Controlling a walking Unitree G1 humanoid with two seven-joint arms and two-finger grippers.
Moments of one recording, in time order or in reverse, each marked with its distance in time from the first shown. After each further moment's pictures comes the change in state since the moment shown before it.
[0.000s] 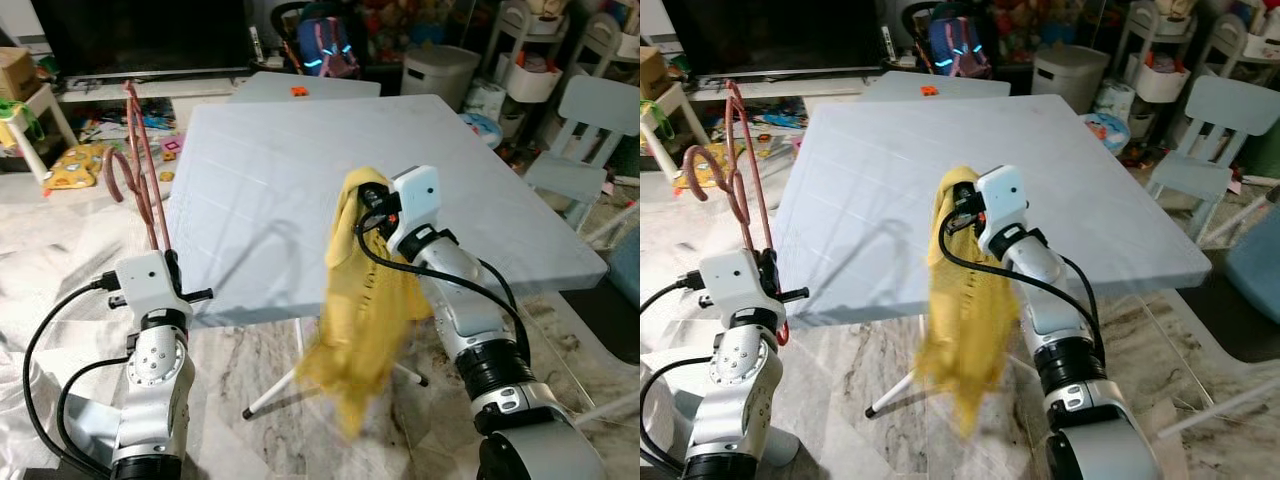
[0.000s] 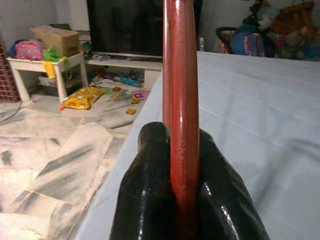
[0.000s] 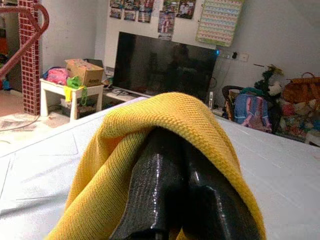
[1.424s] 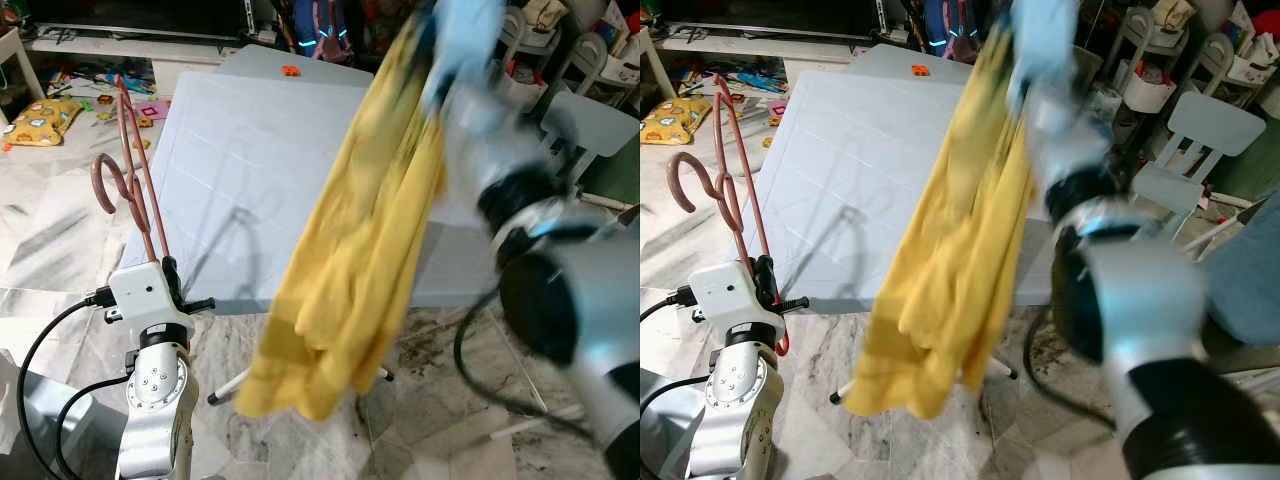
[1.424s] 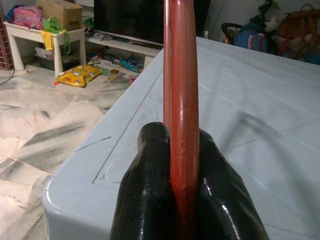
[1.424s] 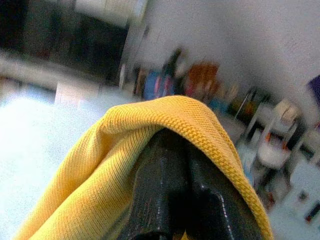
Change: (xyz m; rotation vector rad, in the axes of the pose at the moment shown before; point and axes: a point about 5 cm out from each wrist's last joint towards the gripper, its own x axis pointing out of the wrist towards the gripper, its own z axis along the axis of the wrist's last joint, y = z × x) left arm -0.026 -0.004 0.005 -0.031 -0.031 0.020; right arm 0.072 -0.063 0.083 -0.180 0.209 -0.362
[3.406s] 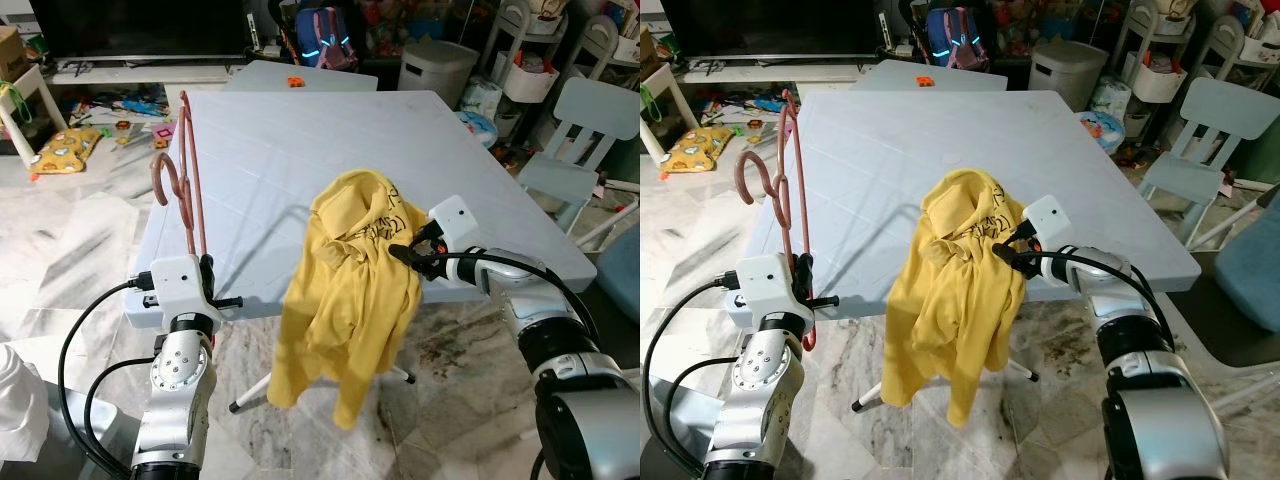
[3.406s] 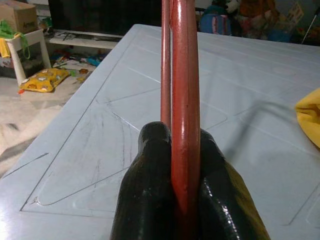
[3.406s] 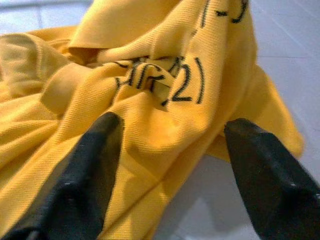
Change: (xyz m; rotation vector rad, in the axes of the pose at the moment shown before) left arm 0.015 -0.024 -0.013 0.007 0.080 -0.158; right arm -0.082 -0.017 -0.157 0.045 0.376 0.509
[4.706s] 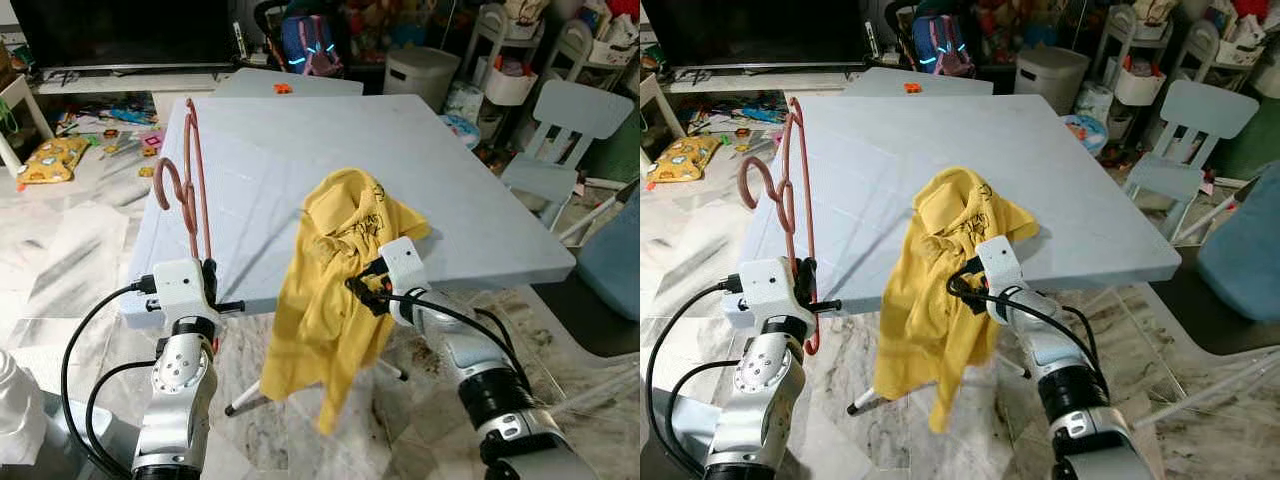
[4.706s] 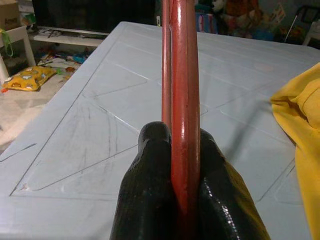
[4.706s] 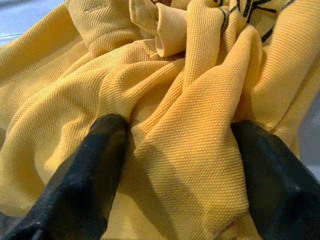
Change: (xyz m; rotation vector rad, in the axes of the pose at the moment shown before) left arm -0.002 0.000 -0.005 -0.010 0.024 -0.012; right arm 0.029 0.081 -0.029 0.171 0.058 -0.092
